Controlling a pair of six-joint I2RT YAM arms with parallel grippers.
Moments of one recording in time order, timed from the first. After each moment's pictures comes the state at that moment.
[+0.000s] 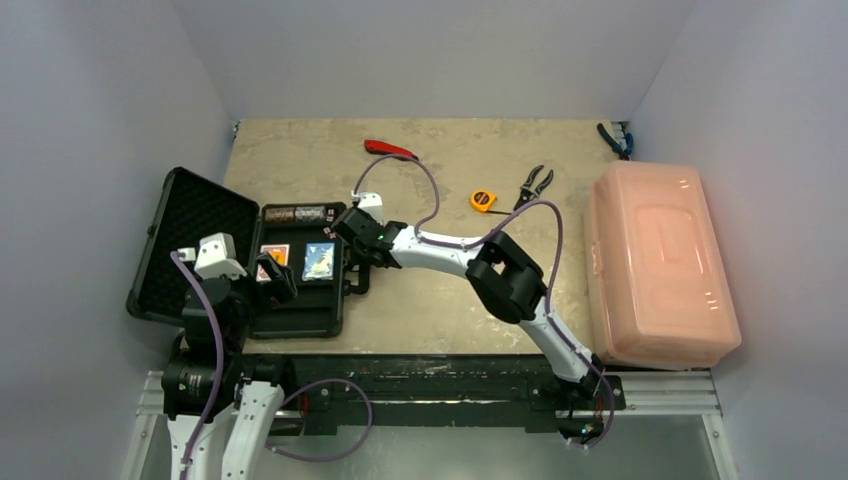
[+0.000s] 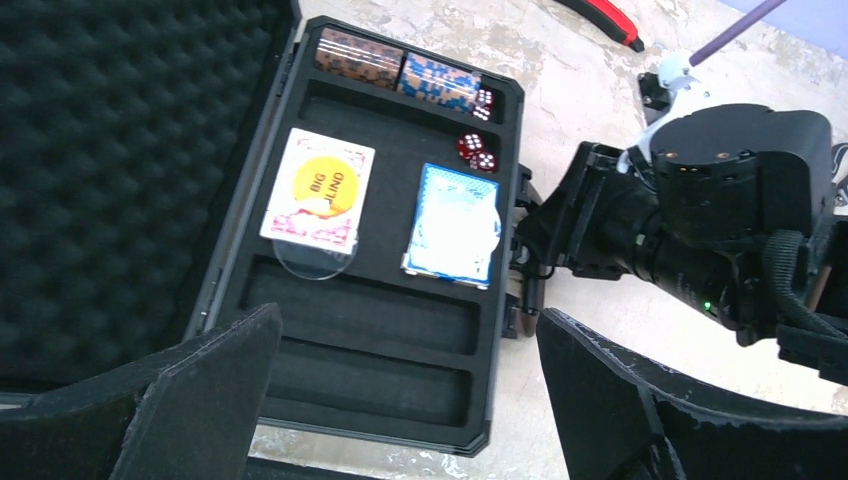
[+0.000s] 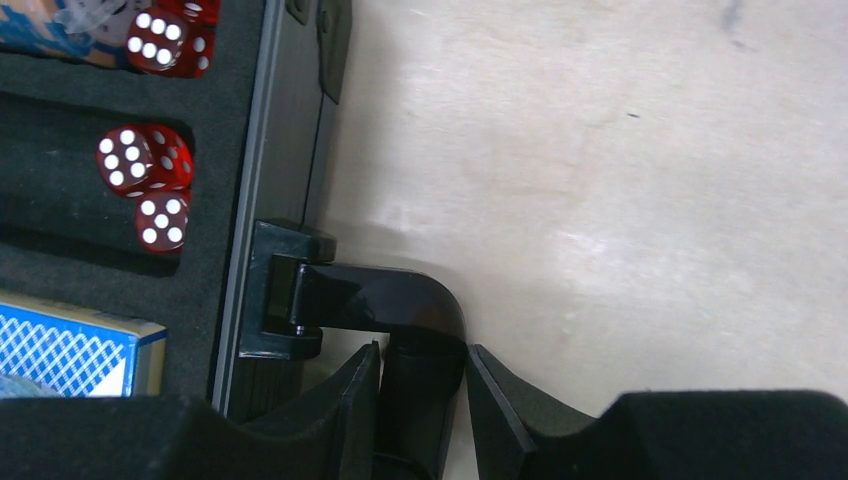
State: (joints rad) left arm -0.06 0.29 0.81 -0.91 -0.14 -0.36; right arm 1.02 2.33 1.85 -0.45 0.42 0.73
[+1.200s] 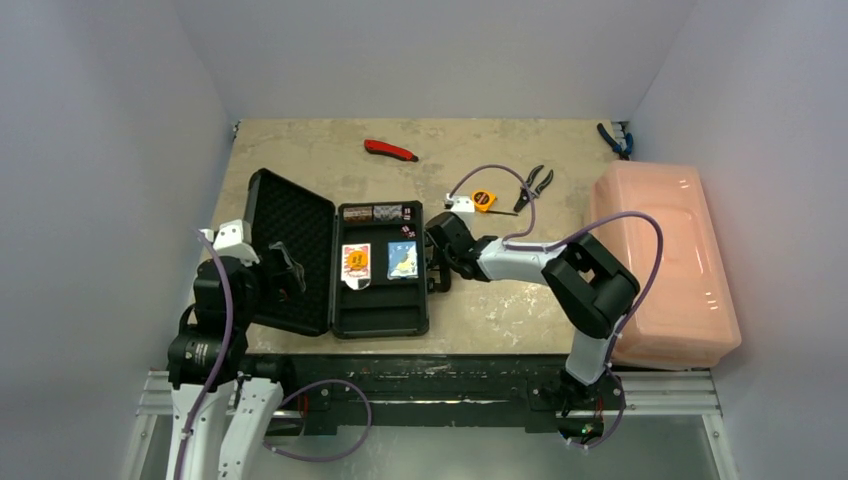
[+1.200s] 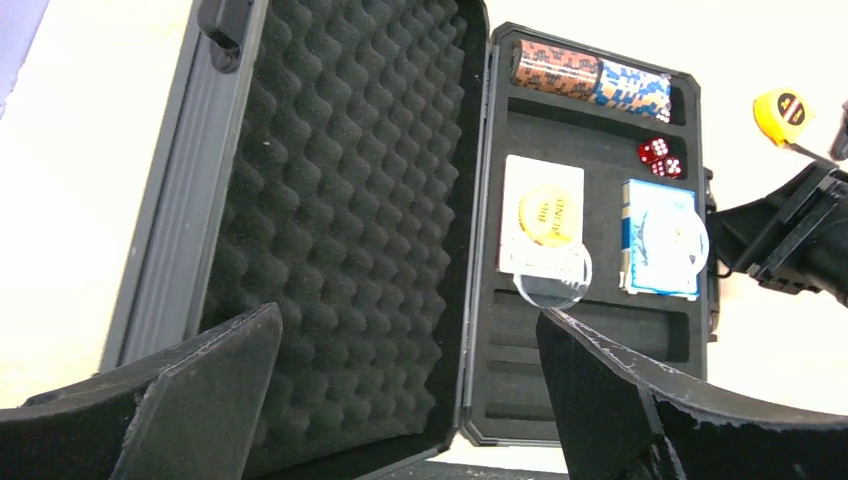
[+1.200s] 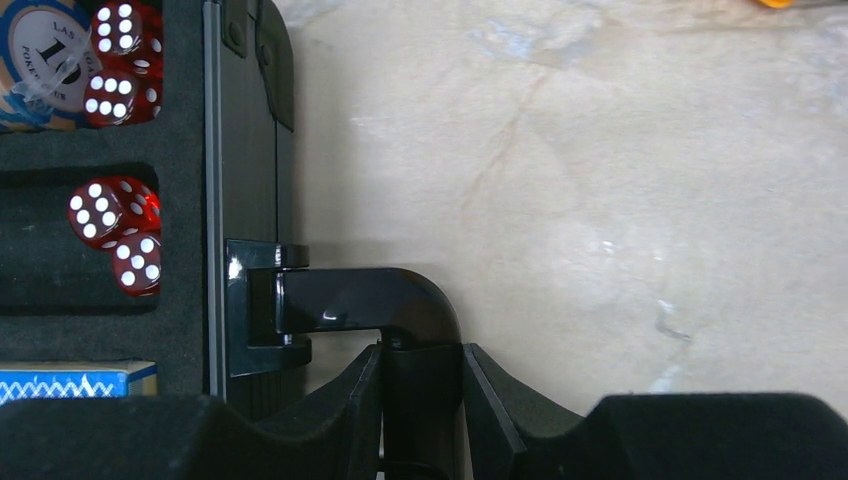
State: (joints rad) left arm -0.06 0.42 0.81 -0.91 -0.08 -0.35; right arm 0.79 1.83 1.00 -0.04 0.44 0.68
